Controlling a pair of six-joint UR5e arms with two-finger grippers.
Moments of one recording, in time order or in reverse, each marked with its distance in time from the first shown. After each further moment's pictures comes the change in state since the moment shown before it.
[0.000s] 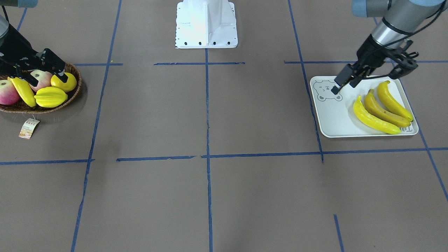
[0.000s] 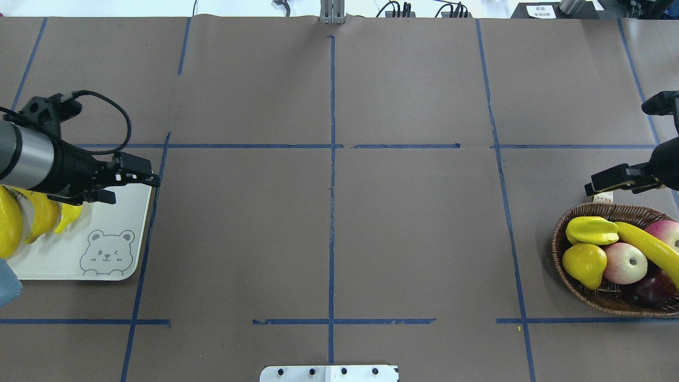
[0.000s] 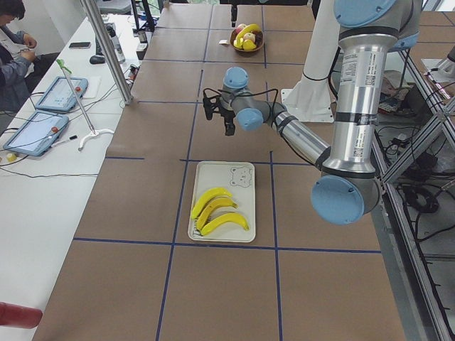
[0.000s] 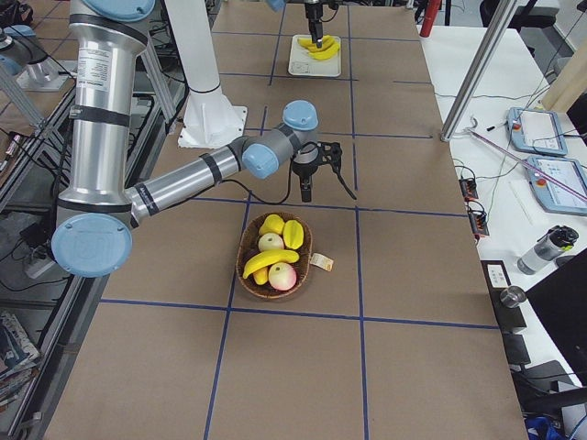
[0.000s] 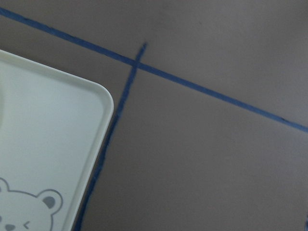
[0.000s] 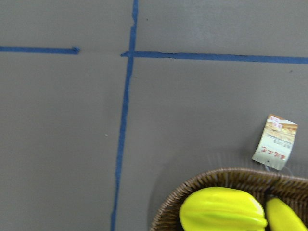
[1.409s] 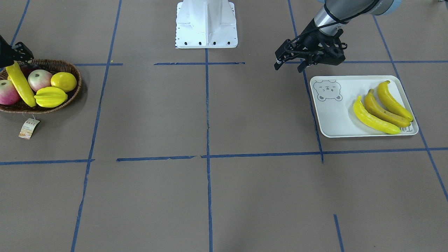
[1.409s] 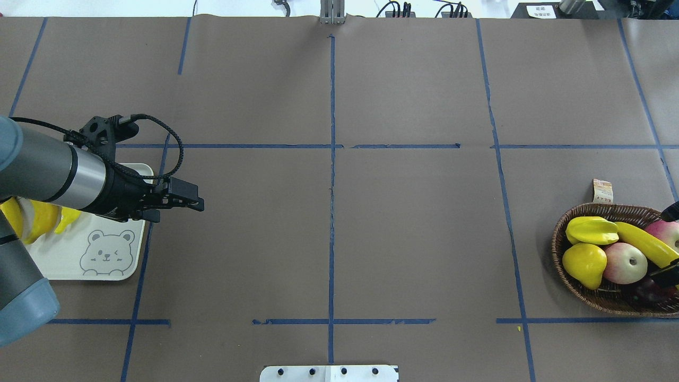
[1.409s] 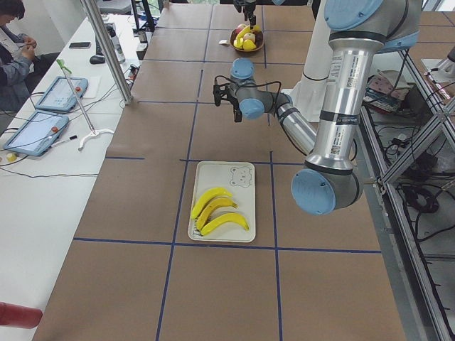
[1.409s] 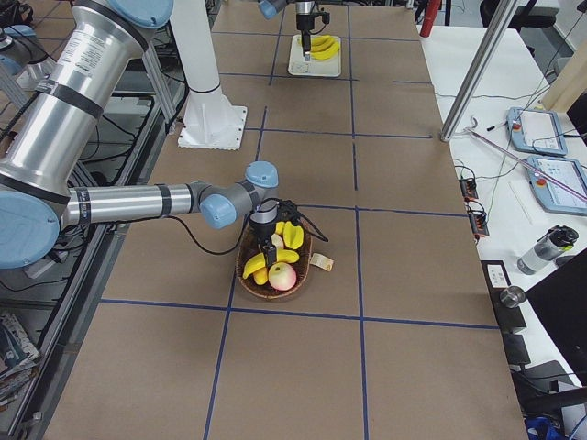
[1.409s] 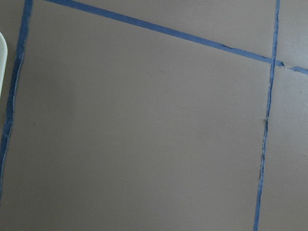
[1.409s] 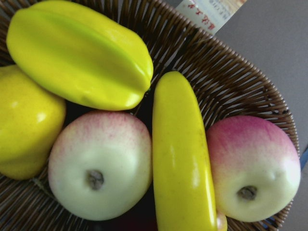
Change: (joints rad) left arm 0.090 -0.071 0.006 0.004 0.010 0.005; right arm -0.210 -0.296 -0.092 0.149 -0.204 -0.355
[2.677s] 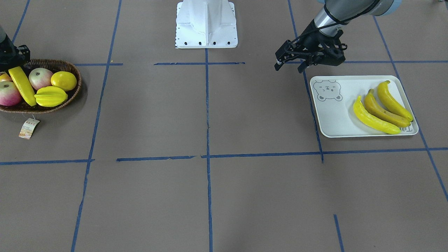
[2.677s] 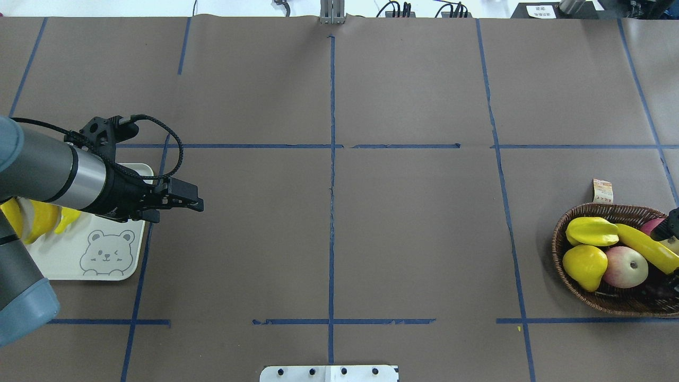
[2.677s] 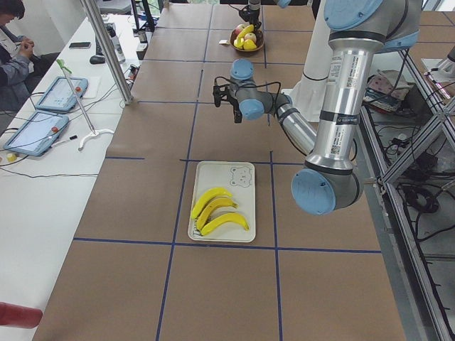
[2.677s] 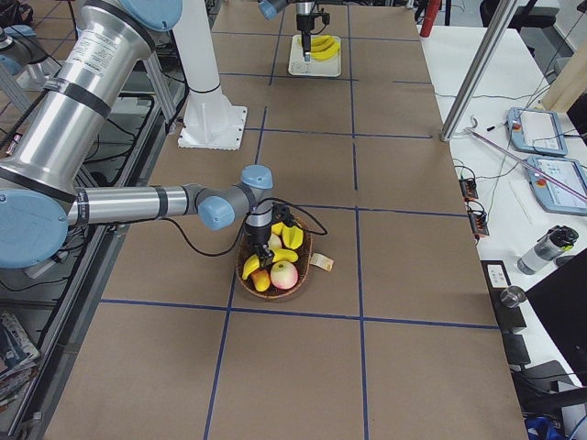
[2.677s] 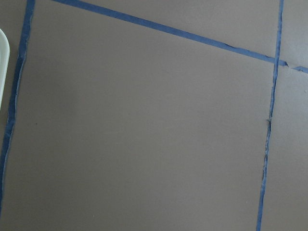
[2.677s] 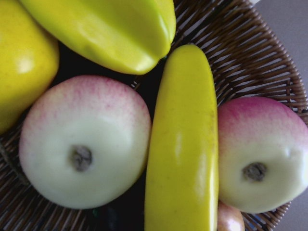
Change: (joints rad) left arm 0.000 0.001 0.003 0.000 0.000 0.000; right arm -0.062 -0.014 -0.007 -0.005 -0.092 -0.113
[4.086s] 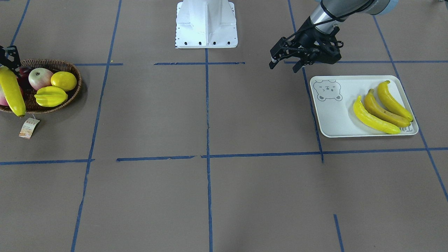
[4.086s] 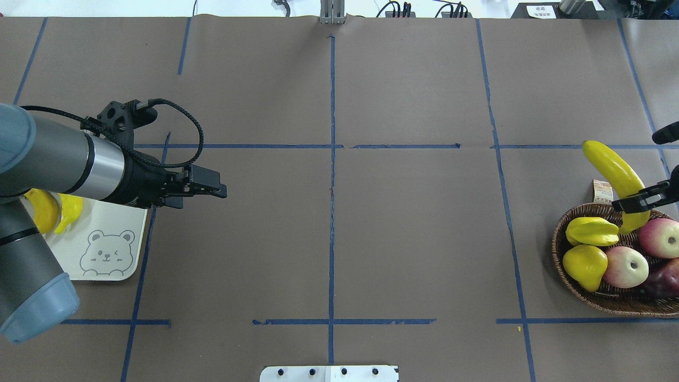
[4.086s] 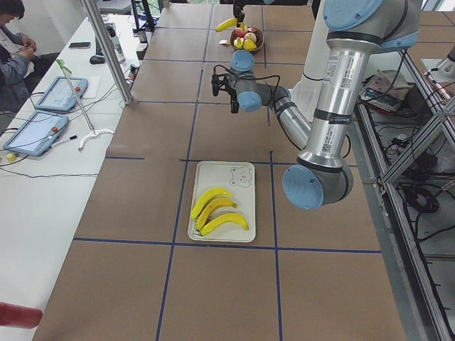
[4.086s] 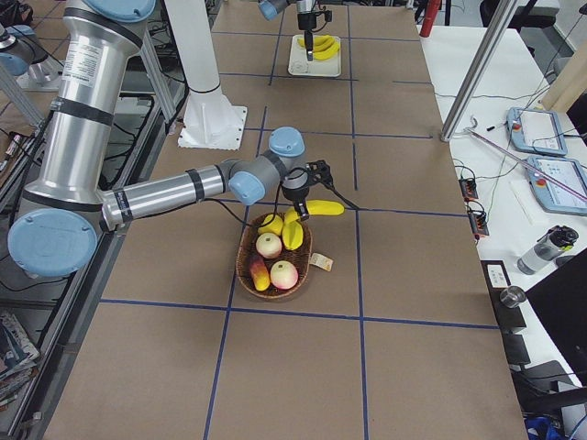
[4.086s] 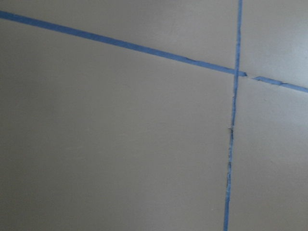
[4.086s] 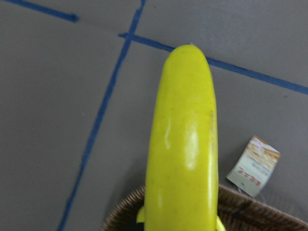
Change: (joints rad) left arm 0.015 -0.102 0.009 -0.013 0.051 -0.002; right arm 0.261 0.279 0.040 0.013 0.269 0.307
